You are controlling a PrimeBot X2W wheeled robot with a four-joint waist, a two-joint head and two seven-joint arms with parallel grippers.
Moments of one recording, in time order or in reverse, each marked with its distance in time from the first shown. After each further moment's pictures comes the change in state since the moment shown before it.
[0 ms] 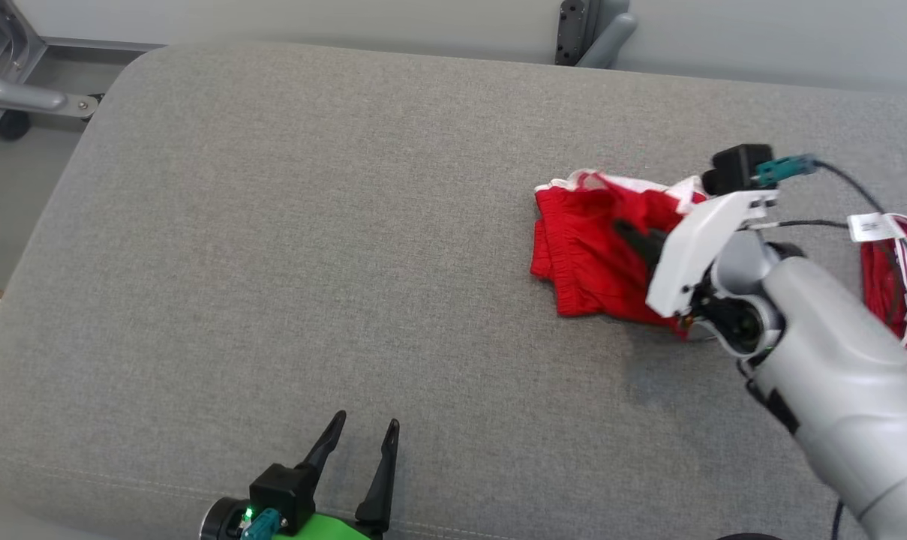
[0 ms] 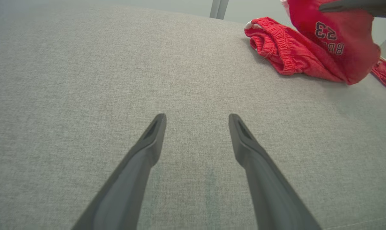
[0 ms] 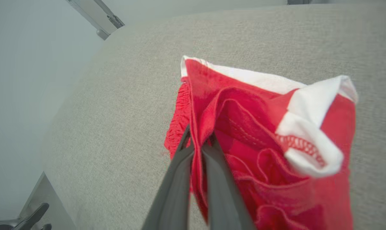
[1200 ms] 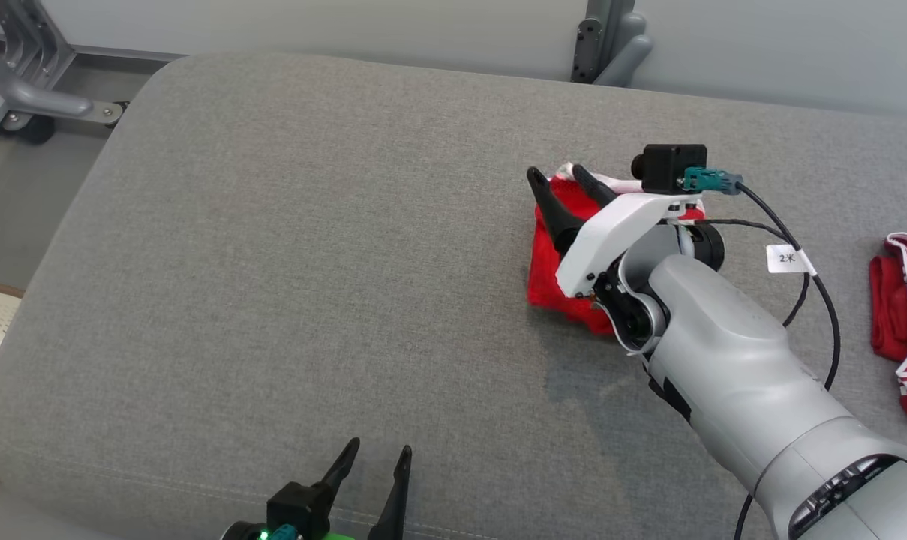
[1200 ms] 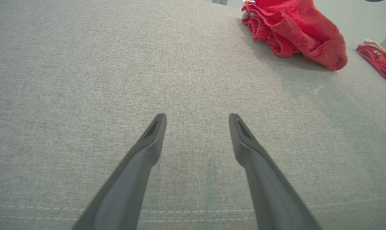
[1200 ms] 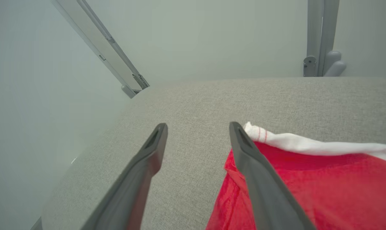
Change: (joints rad) left arm 0.003 -0.001 -0.073 0.064 -0.044 0.021 0.000; right arm -0.152 0.300 0.055 0.385 -0.099 0.000 -0.460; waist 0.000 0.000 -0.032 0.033
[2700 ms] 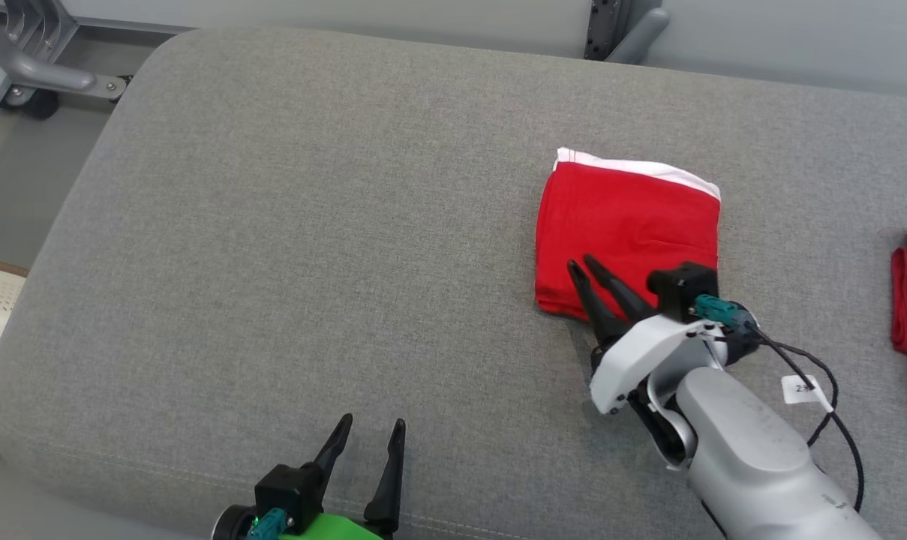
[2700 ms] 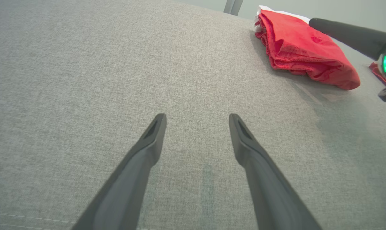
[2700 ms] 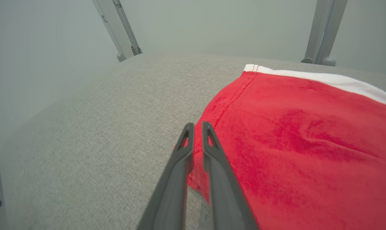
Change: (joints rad) left arm -0.021 0.000 0.017 -0.043 -0.039 0.029 0.000; right arm 0.351 -0.044 -0.166 -0.294 -0.481 0.000 -0.105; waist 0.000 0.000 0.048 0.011
